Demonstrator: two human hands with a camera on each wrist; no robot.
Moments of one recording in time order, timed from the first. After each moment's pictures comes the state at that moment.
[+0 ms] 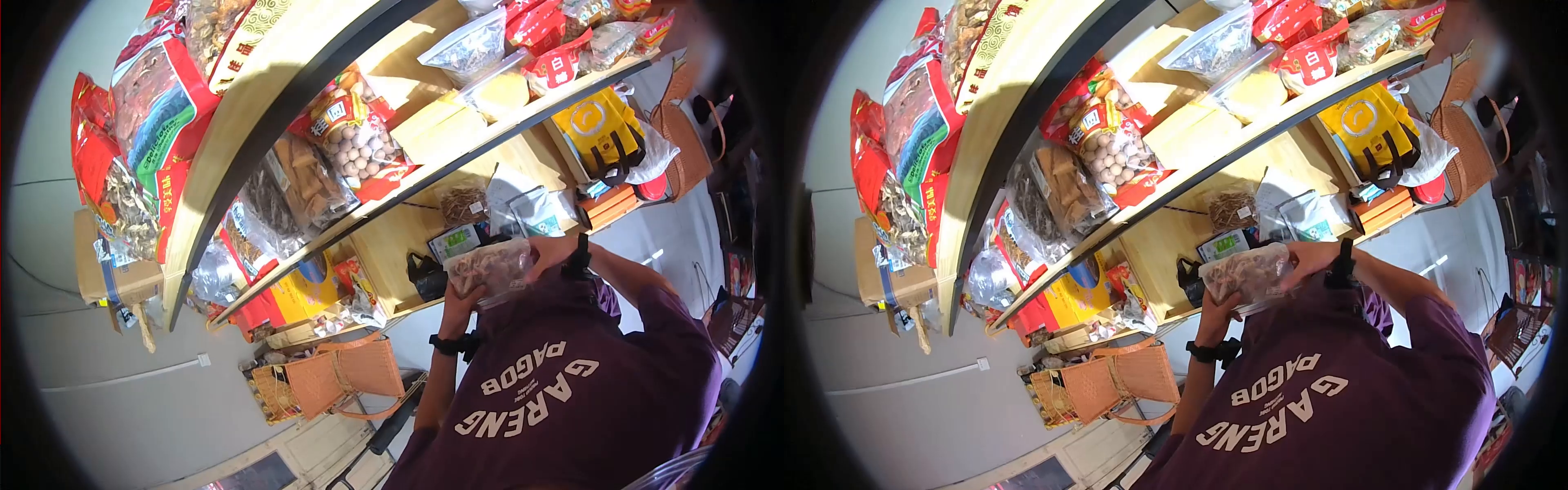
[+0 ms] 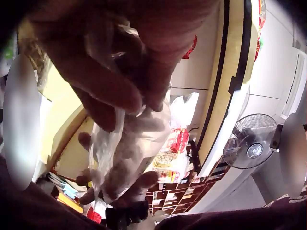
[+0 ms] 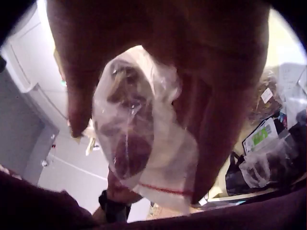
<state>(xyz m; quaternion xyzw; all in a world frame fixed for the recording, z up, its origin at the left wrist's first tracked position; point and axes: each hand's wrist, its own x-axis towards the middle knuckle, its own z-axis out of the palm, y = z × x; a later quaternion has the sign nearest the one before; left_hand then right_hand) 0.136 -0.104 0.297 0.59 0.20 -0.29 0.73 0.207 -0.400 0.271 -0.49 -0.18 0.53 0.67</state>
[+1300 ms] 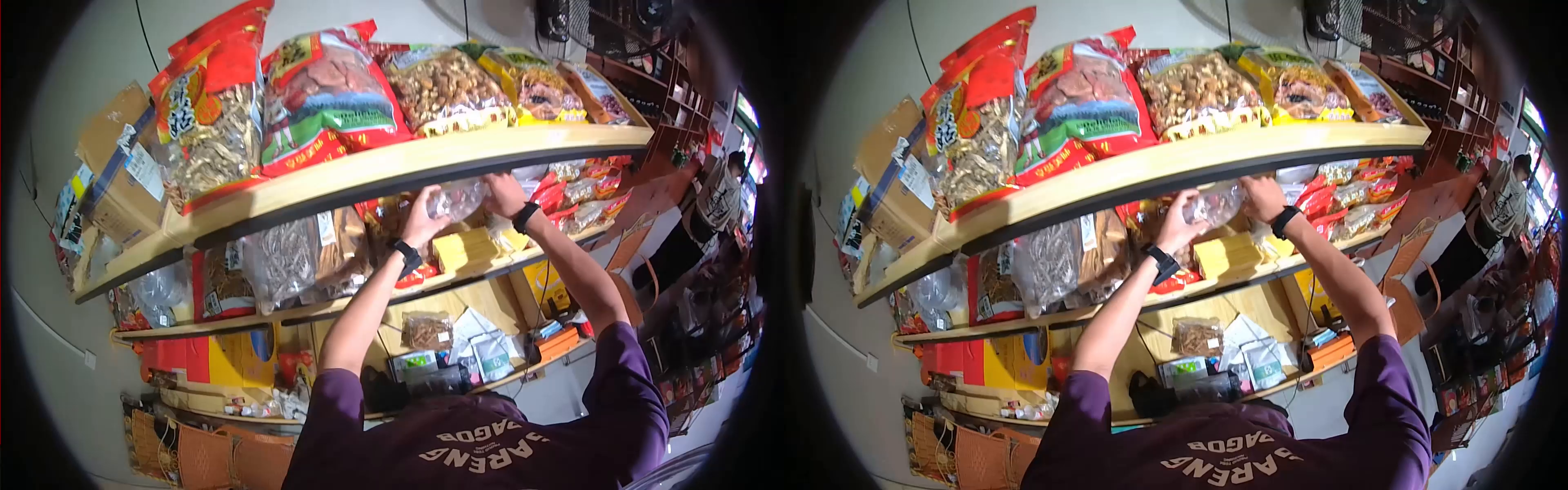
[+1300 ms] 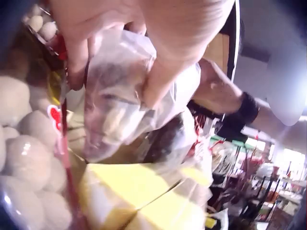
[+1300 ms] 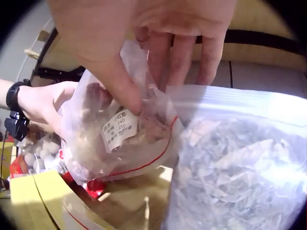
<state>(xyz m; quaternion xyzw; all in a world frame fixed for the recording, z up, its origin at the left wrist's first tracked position) 0.489 -0.112 0.457 0.76 -0.32 0.14 0.55 0.466 -0.368 0.510 -0.93 -0.21 -0.28 0.09</state>
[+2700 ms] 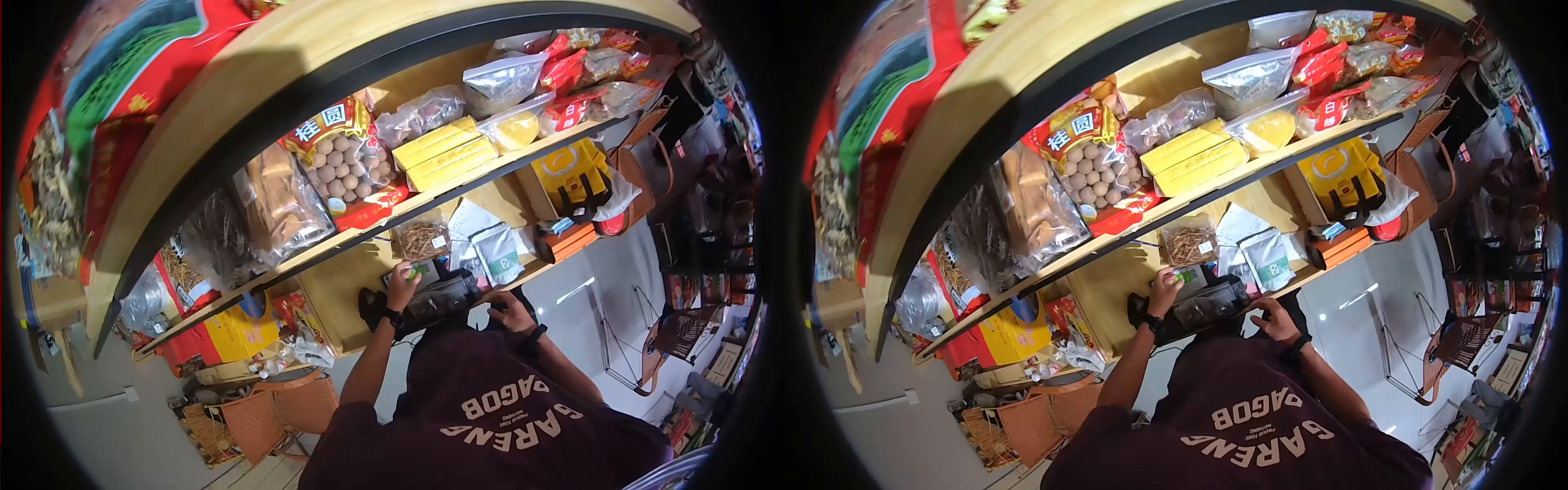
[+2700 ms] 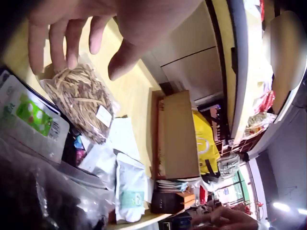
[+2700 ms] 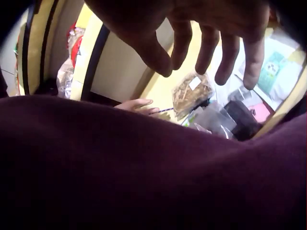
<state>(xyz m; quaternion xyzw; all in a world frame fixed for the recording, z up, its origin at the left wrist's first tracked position) 0.269 -0.014 0.076 0.83 0.00 -0.16 0.54 0.104 -0.318 0.187 -0.79 0.11 0.10 0.59</state>
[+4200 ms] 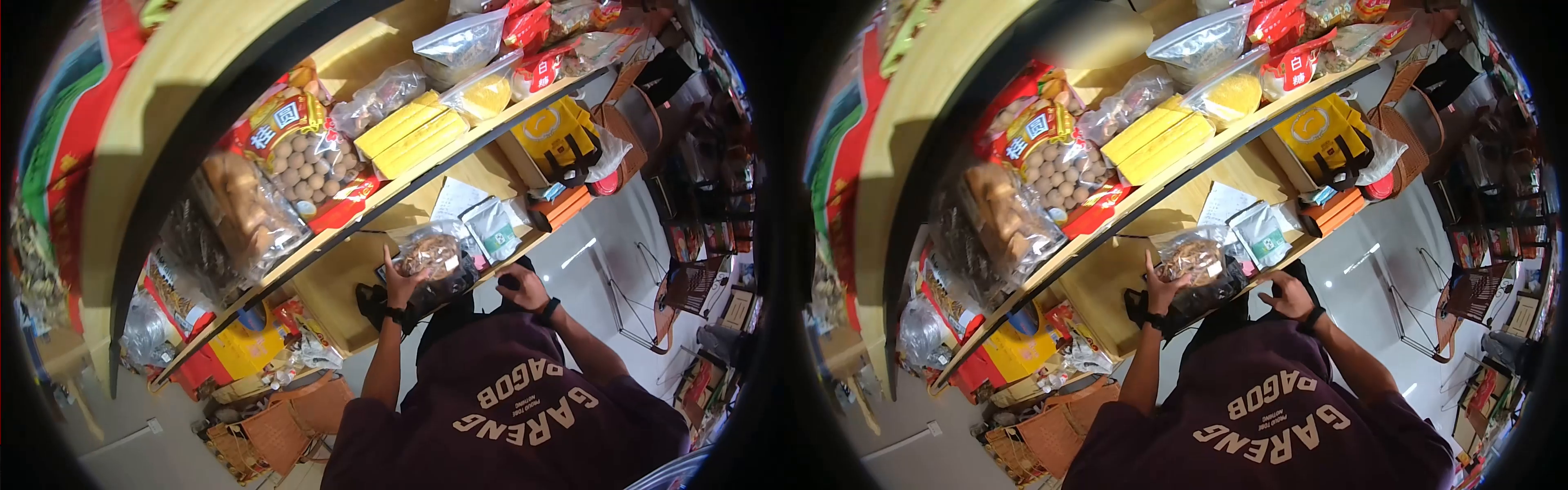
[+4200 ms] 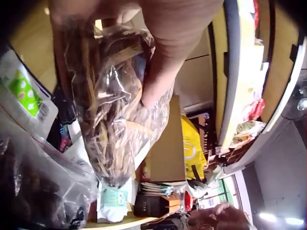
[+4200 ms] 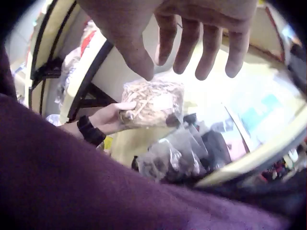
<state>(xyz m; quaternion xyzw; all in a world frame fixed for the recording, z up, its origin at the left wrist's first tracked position) 0.257 -0.038 0.126 0.67 0.04 -0.22 0.71 0.102 -0.343 0.212 -0.86 0.04 0.03 0.51</state>
